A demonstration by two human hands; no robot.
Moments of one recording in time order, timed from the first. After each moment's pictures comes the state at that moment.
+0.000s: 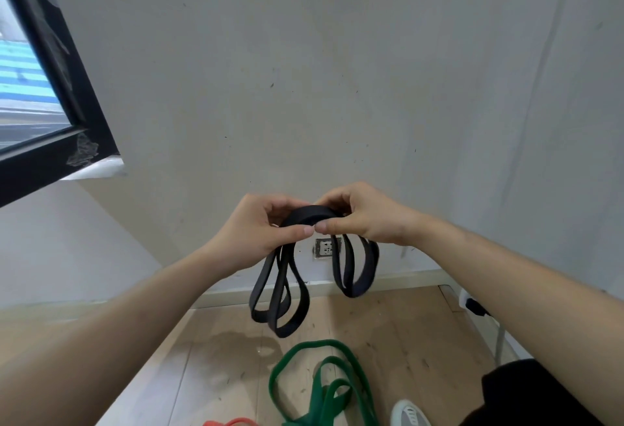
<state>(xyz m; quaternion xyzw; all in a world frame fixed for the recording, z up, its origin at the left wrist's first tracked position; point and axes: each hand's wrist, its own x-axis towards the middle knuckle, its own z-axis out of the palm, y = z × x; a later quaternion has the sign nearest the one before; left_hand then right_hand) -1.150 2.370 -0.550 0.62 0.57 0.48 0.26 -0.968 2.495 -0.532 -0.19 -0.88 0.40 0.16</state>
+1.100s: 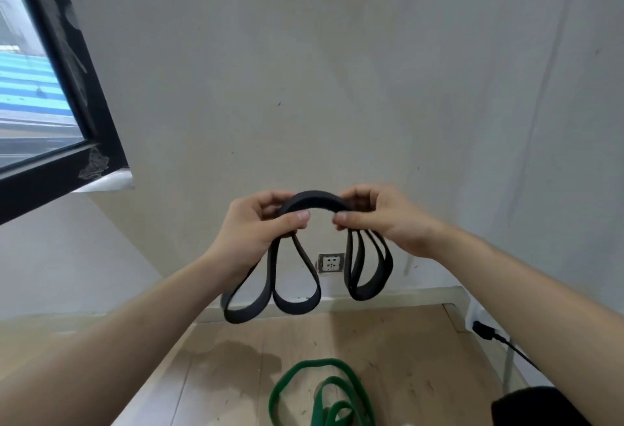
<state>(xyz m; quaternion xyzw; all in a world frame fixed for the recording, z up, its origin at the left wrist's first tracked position) -1.149 2.373 -0.540 0.46 0.52 0.64 0.33 -0.955 2.505 -0.522 -0.21 -0.78 0.53 0.26</state>
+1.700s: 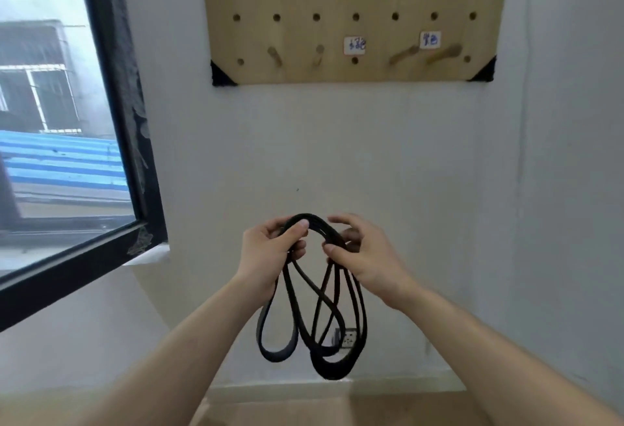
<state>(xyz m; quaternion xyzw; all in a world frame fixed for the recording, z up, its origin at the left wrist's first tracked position) -1.145 2.387 -0.459 0.36 0.50 0.74 0.28 -0.990 2.477 -0.469 -0.21 -0.78 0.43 0.41</state>
